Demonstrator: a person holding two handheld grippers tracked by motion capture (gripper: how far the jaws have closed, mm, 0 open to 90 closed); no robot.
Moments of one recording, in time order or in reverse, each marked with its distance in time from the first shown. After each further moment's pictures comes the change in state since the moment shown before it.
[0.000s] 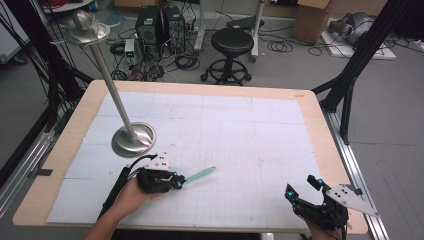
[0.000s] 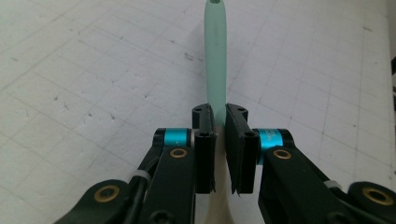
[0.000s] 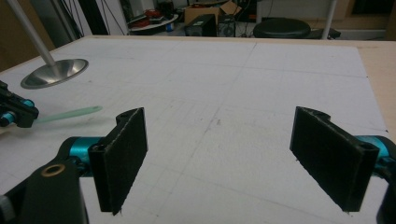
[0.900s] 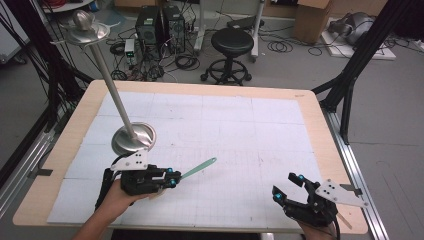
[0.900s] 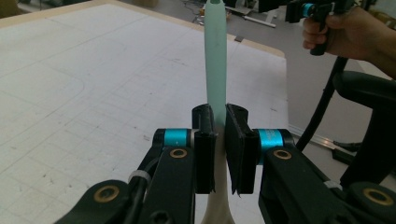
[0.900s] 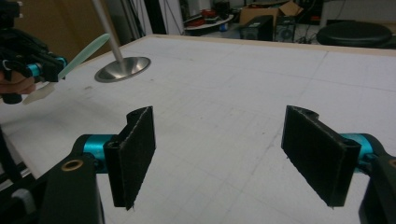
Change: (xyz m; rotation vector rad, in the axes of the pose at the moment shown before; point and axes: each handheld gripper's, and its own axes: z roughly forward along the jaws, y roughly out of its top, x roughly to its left) left arm -0.015 0.011 -0.049 -0.298 -0.140 0.012; right arm 0.016 0.010 0.014 0.008 0.248 -0.040
